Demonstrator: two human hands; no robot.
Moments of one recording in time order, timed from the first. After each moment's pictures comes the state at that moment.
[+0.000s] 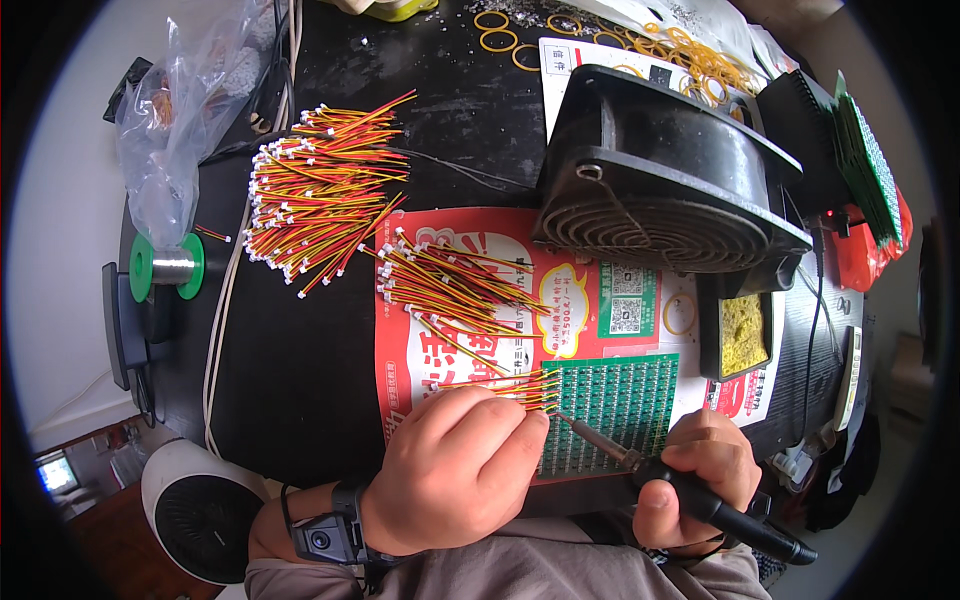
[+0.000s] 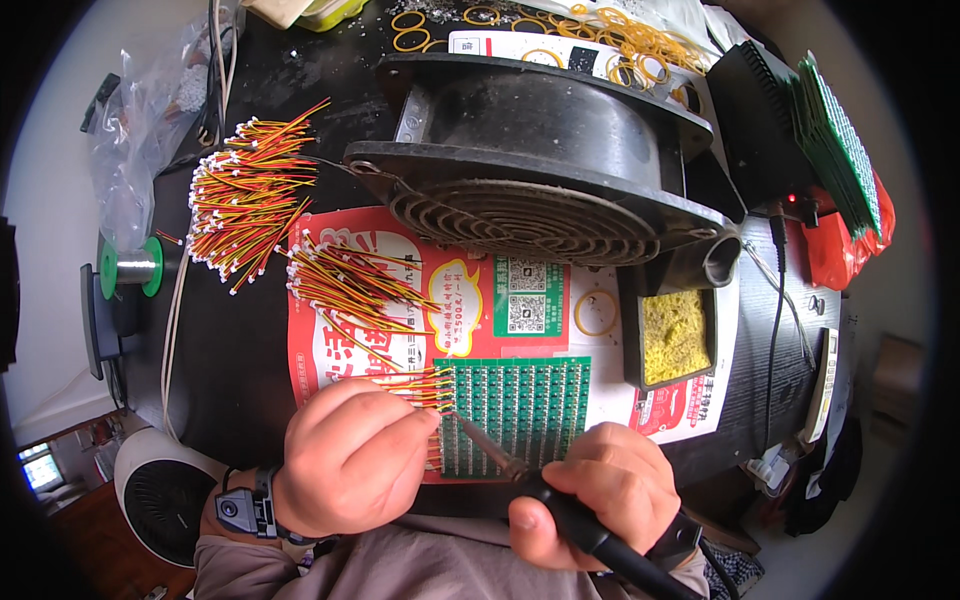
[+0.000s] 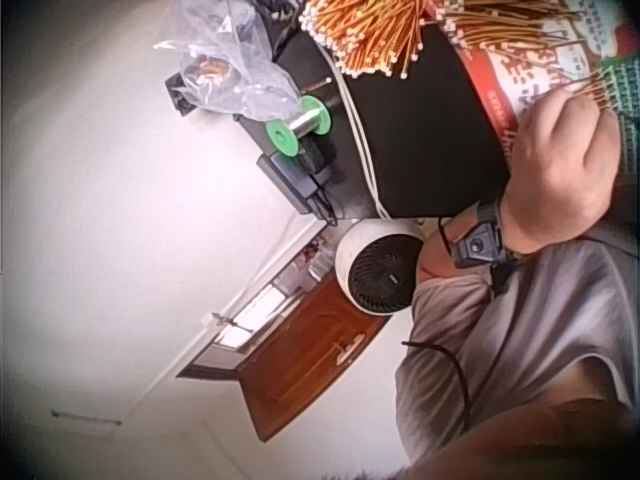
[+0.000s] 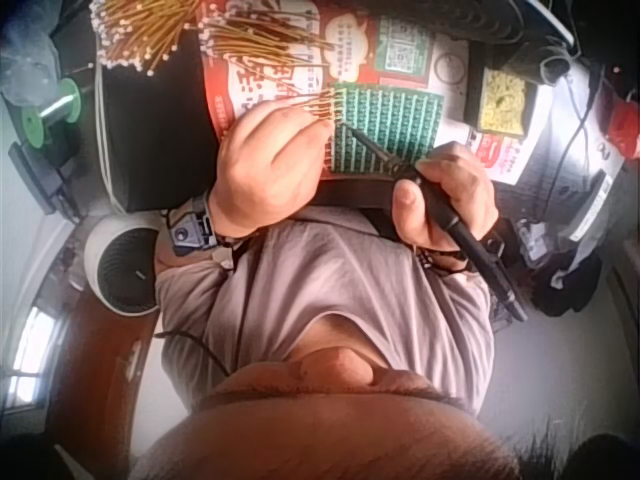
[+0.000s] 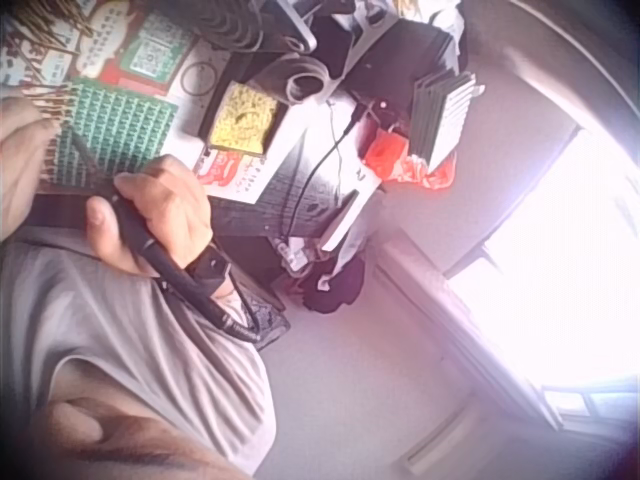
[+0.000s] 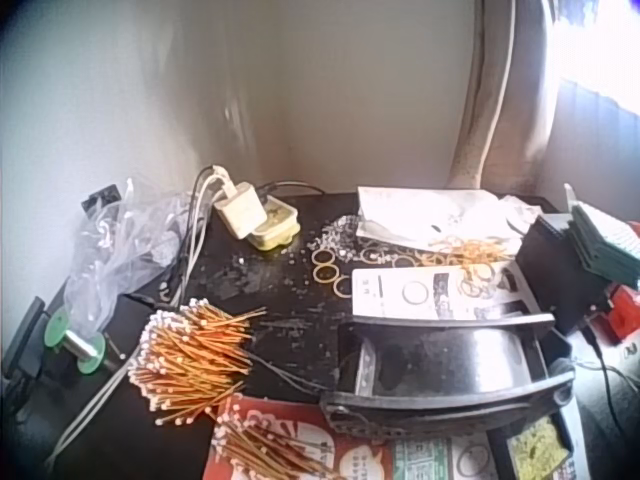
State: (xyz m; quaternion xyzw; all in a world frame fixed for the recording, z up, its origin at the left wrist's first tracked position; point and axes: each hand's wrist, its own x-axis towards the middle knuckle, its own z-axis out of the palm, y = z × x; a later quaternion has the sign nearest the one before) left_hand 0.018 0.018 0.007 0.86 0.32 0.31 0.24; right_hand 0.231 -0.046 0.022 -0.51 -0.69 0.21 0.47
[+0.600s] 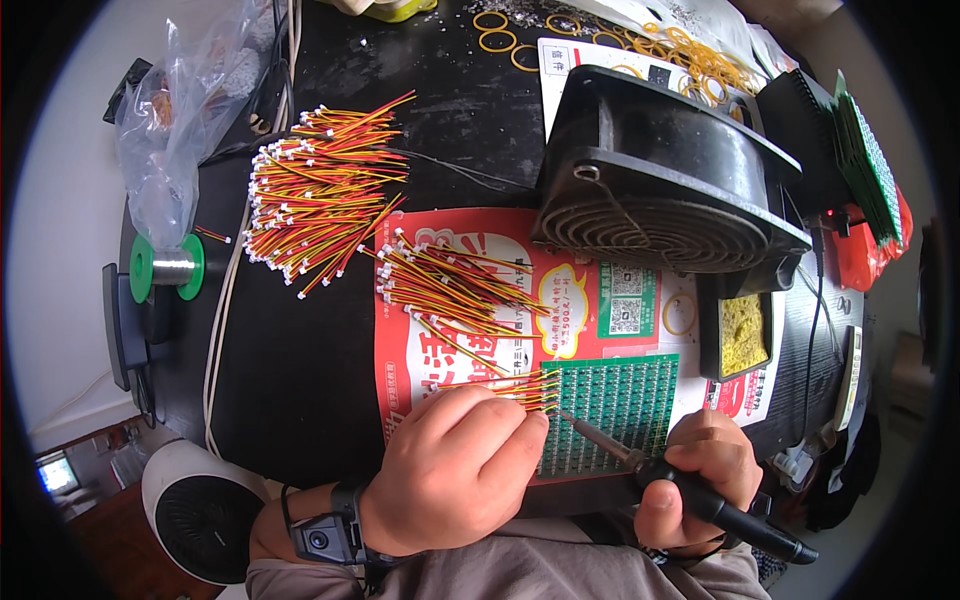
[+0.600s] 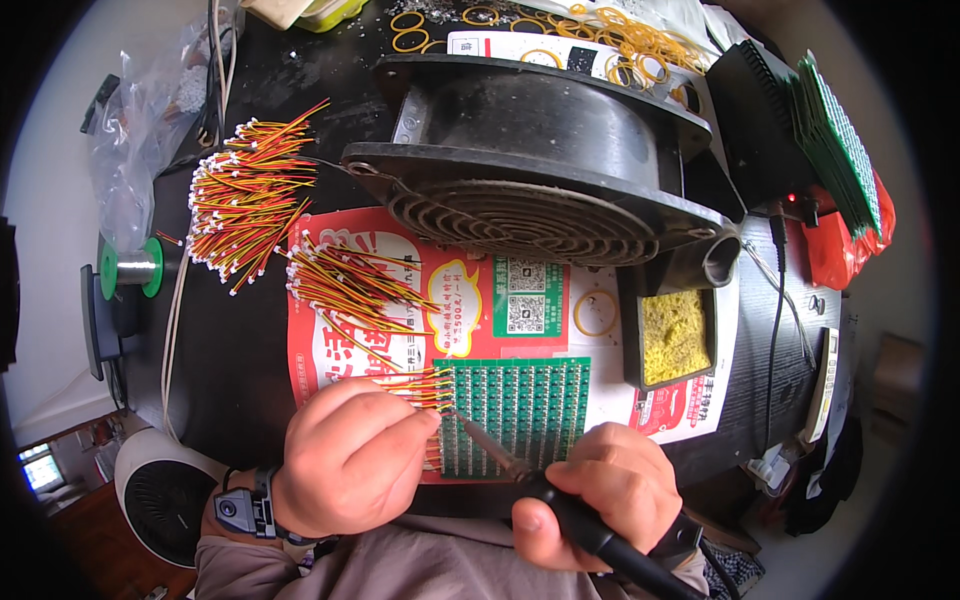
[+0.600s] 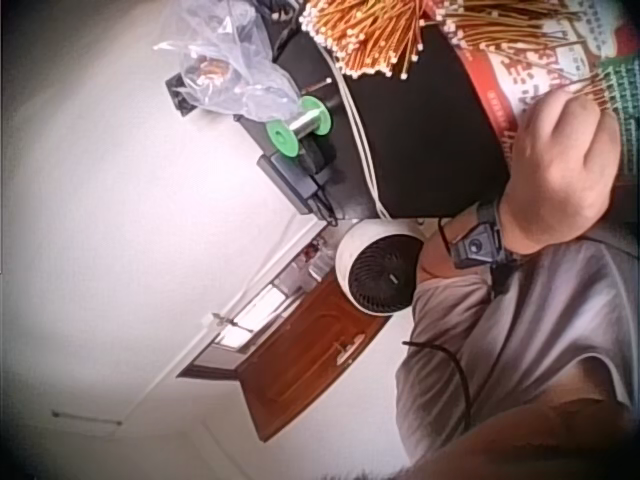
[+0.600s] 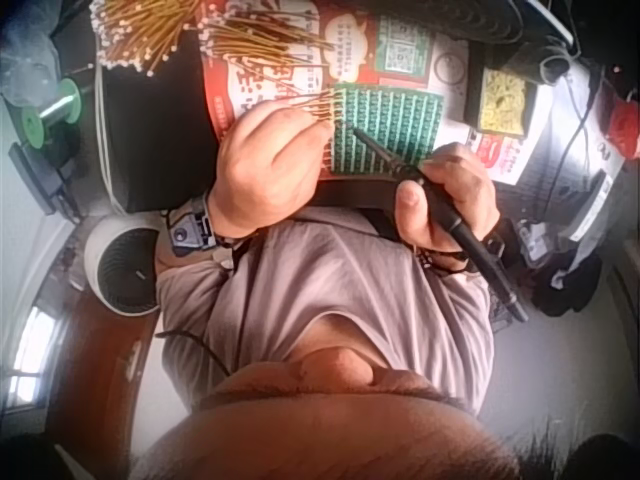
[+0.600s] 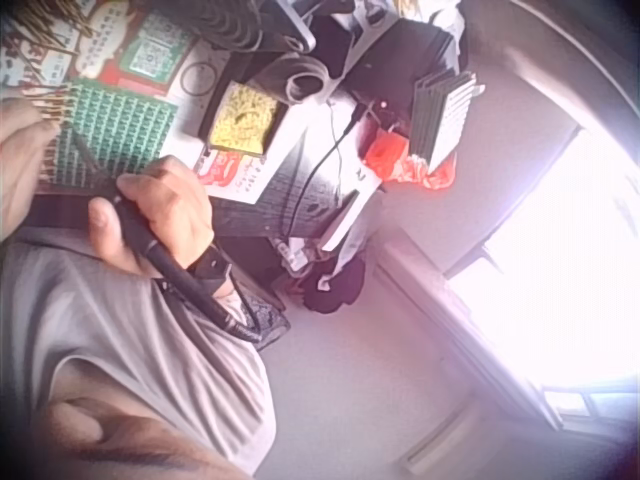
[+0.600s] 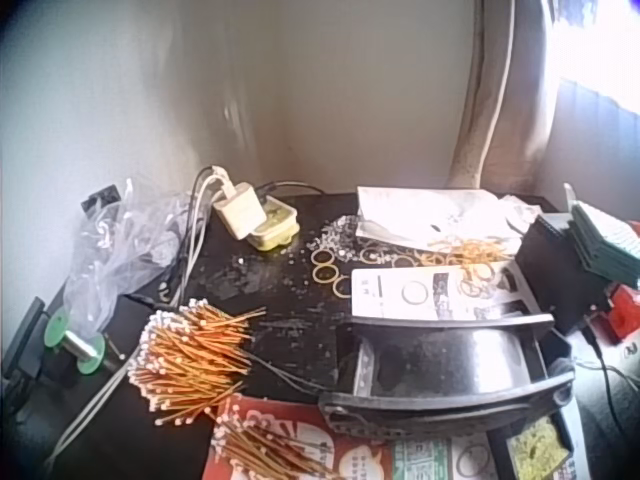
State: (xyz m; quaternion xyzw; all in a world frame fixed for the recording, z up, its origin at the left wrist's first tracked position) left_hand 0.018 0.018 0.008 0.86 0.32 0.31 0.25; right_hand 0.231 -0.047 0.020 -0.52 -0.67 0.21 0.49
